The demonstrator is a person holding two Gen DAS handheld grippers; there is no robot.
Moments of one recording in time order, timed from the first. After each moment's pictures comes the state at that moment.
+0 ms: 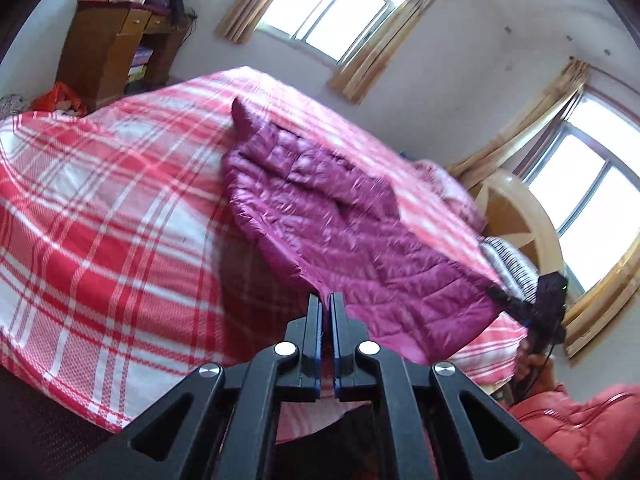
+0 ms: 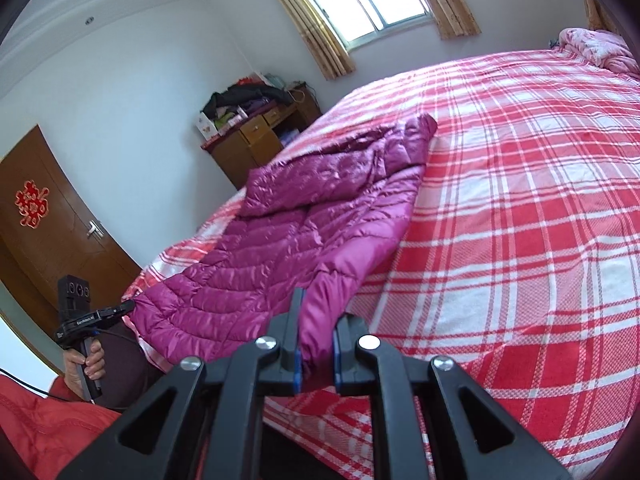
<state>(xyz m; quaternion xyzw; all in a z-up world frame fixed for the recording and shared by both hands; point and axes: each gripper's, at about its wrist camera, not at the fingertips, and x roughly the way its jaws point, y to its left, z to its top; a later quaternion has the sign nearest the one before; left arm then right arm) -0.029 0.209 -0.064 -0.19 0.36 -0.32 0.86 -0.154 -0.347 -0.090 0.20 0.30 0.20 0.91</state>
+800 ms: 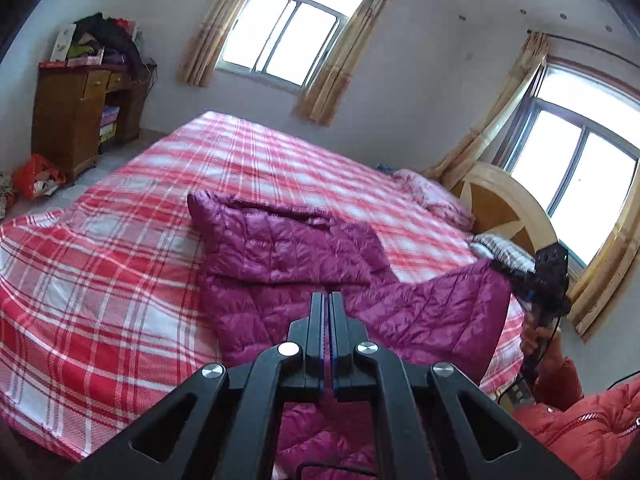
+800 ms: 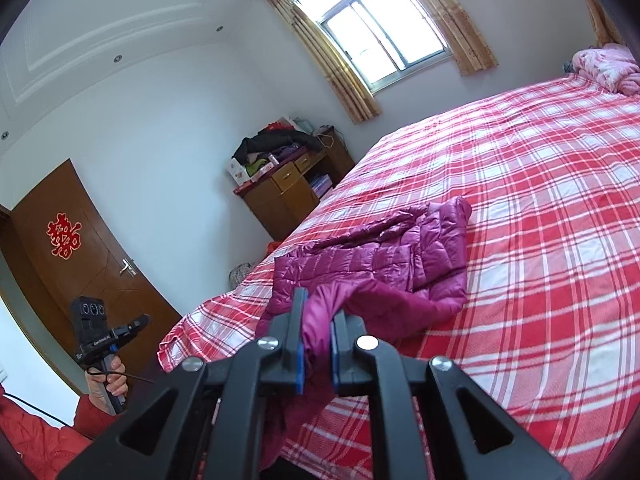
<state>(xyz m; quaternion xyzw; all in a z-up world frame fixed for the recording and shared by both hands) 0.002 0.173 -0.008 -0.12 0.33 -0.34 0.87 -0.132 -0.368 -0.017 0.22 0.23 0.23 0.92</state>
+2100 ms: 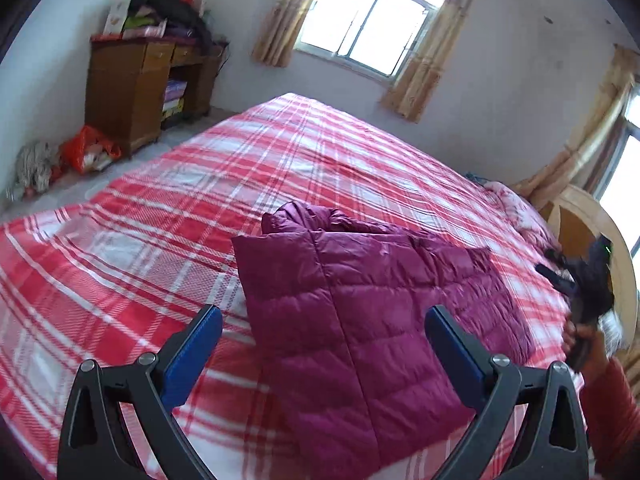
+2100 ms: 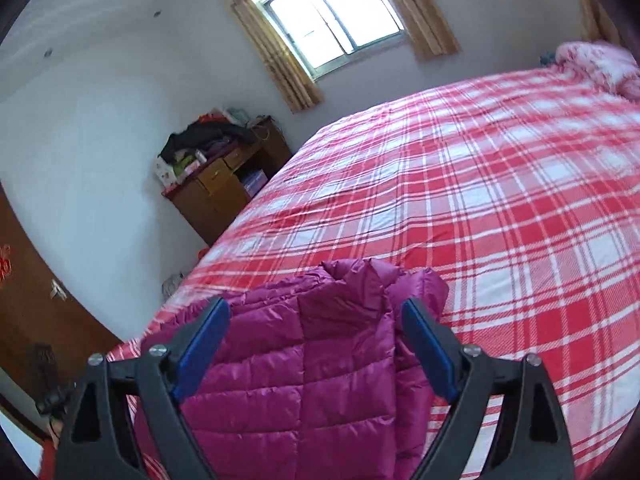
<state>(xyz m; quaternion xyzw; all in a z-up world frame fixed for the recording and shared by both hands) 0.186 0.153 -0.067 -0.14 0.36 -0.20 0.90 0.093 -0.378 -0.035 0.15 0.30 0.12 0.94</state>
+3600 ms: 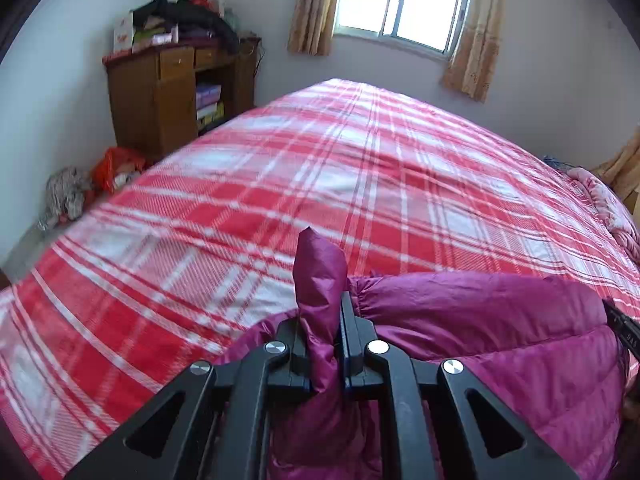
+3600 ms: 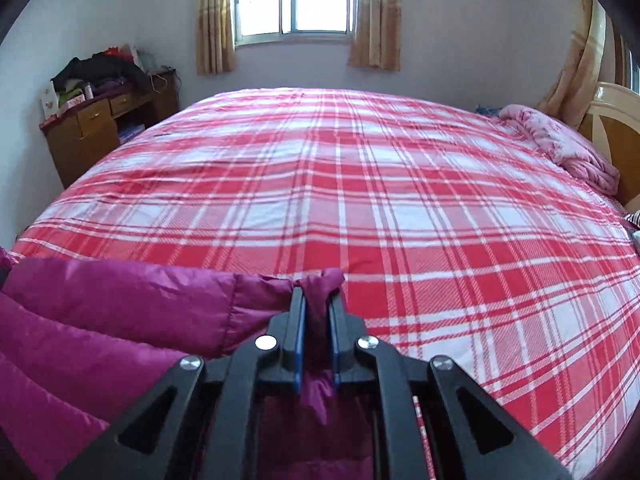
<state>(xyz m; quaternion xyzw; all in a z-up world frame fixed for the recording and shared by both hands) 0.366 0.040 -0.124 -0.06 0.38 -0.07 0.92 0.241 -0.372 -0.126 0.04 0.35 -0.10 0.93</state>
